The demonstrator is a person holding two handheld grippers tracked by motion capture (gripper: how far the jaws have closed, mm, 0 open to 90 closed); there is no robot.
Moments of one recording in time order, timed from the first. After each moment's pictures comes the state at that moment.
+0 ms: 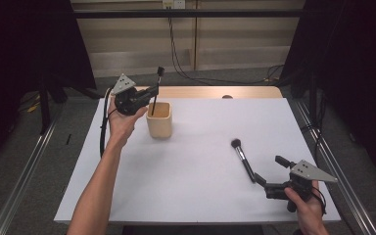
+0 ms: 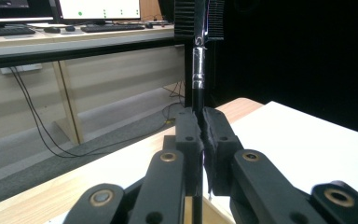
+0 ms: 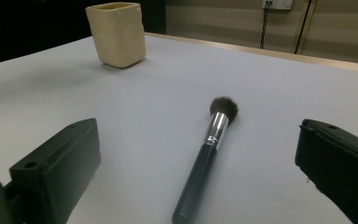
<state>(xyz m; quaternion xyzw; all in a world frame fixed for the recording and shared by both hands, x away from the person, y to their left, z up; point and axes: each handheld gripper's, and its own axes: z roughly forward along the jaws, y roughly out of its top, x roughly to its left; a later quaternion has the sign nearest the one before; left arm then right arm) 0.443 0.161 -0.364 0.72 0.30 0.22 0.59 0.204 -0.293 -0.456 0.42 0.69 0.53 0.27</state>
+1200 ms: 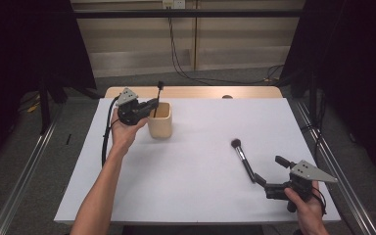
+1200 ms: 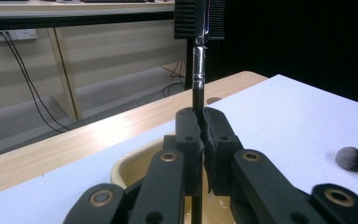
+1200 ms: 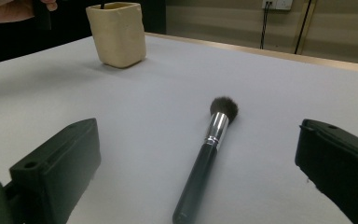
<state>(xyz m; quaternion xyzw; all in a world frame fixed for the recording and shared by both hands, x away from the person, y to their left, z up) 0.443 0.166 -0.408 0.73 0.32 0.20 0.57 0.203 -0.293 -0.456 0.42 0.69 0.53 0.27</state>
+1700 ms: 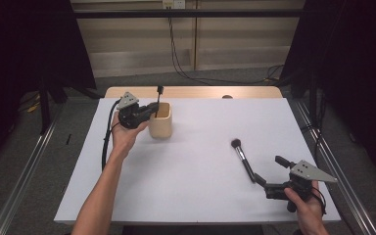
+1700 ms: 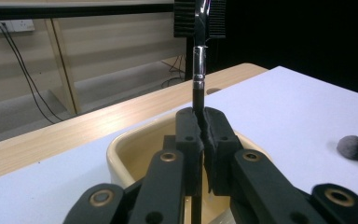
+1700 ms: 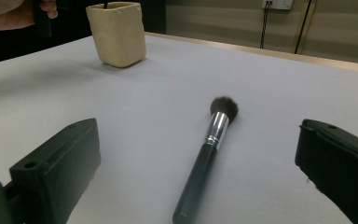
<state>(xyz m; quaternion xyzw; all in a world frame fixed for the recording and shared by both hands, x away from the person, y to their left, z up) 0.441 0.168 -0.420 0.74 0.32 0.19 0.56 0.203 -0.292 -0.456 0.42 0.69 0.53 0.27</state>
